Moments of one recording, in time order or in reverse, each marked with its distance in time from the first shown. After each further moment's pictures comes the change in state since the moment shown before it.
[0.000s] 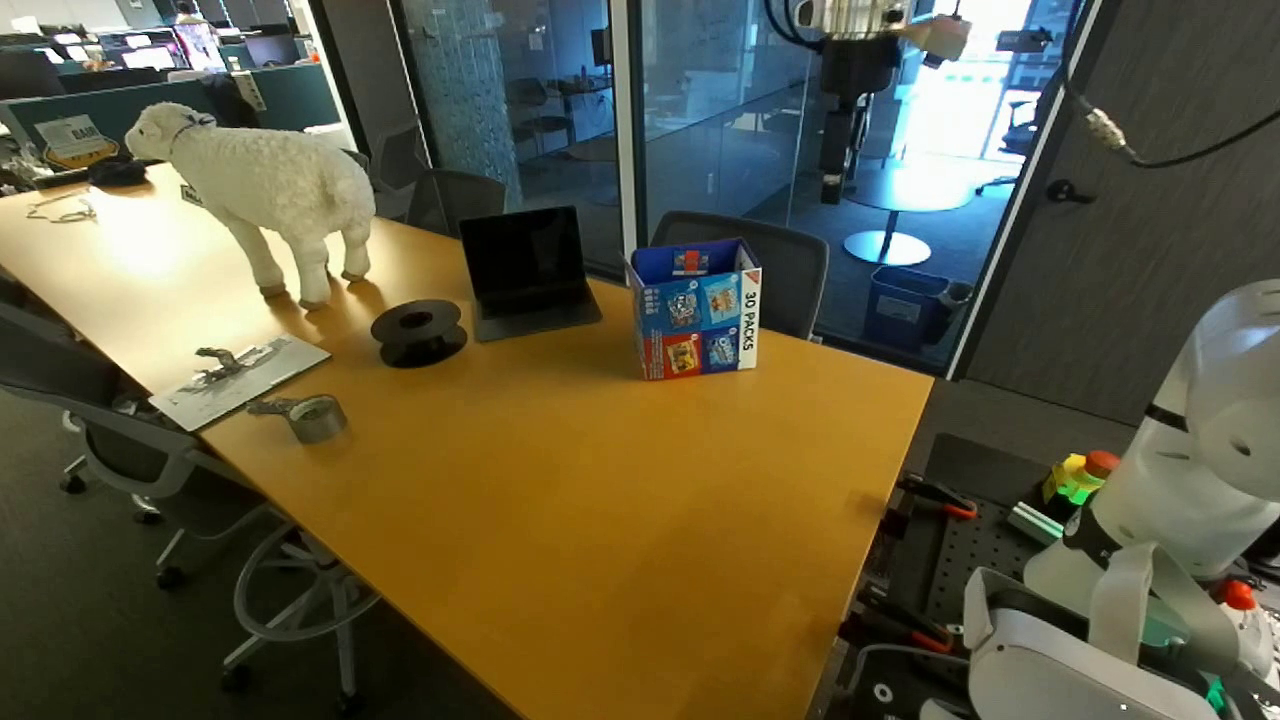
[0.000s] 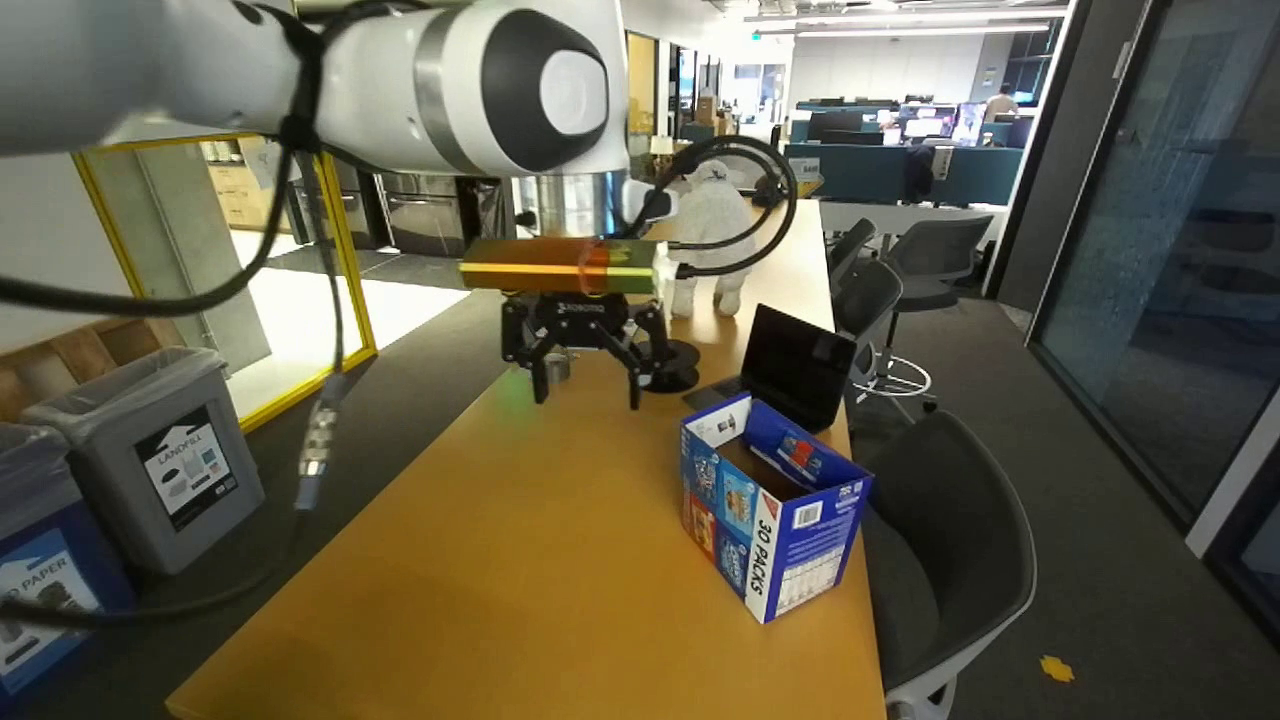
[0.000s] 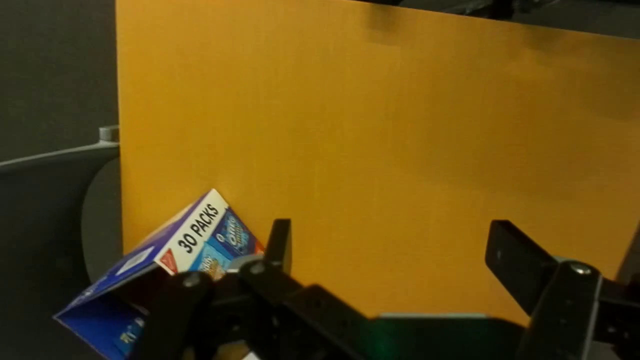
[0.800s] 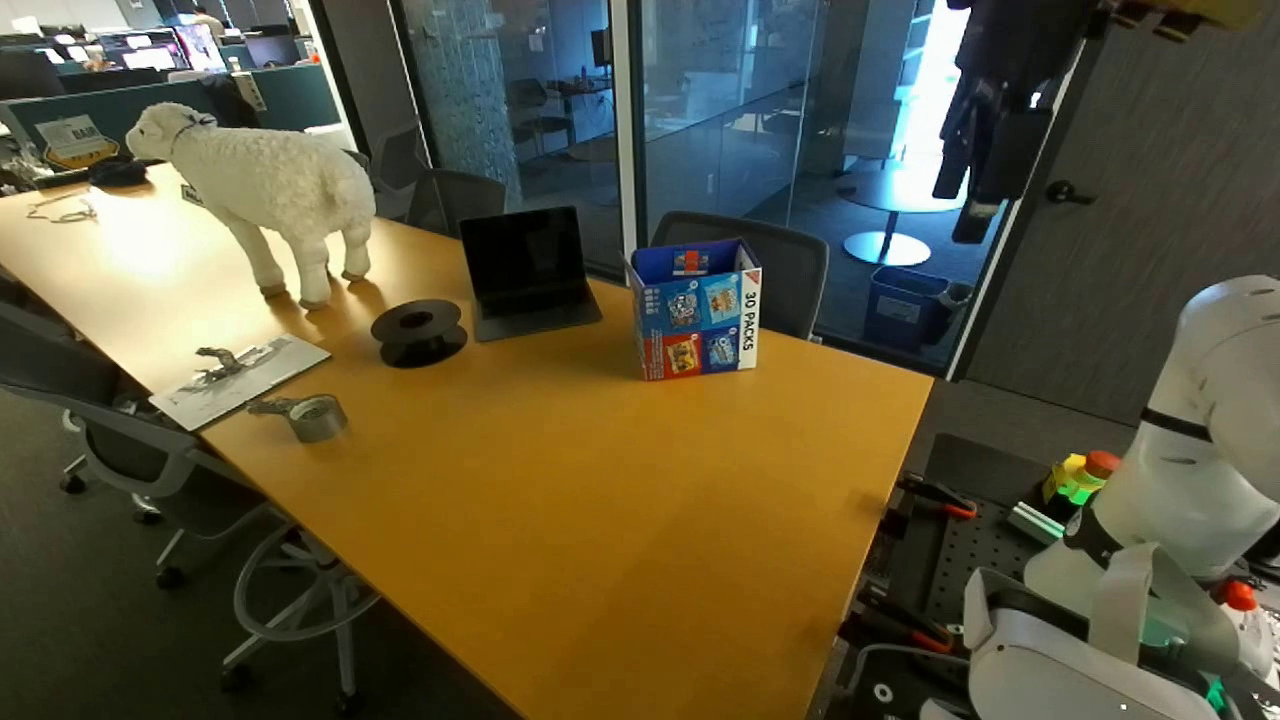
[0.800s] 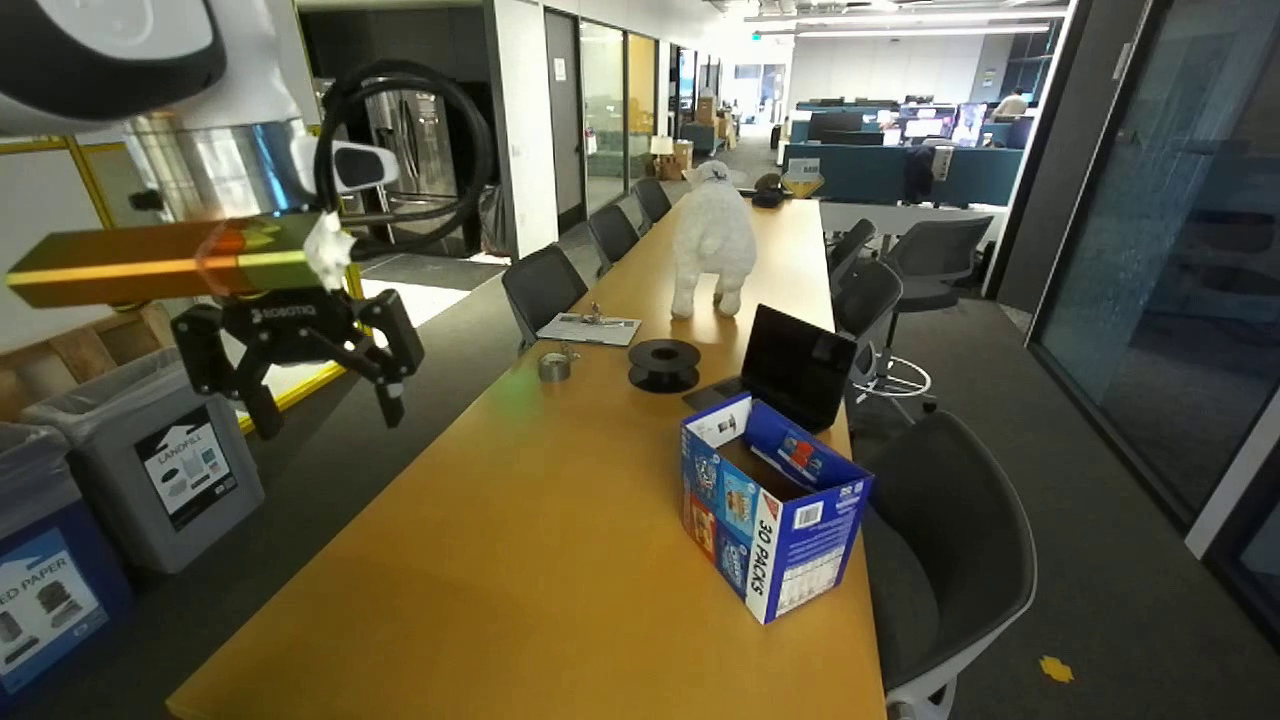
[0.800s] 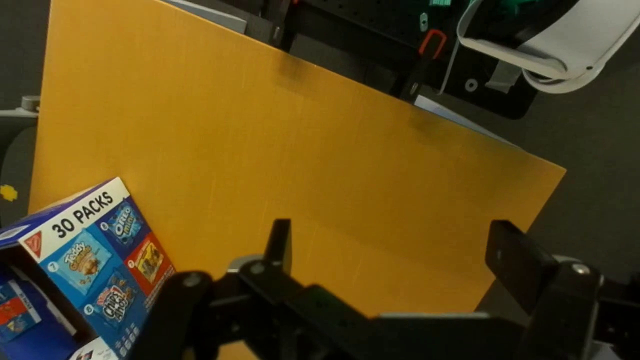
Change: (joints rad) arm 0.196 -0.455 0.193 -0.222 0.084 -0.205 0.087
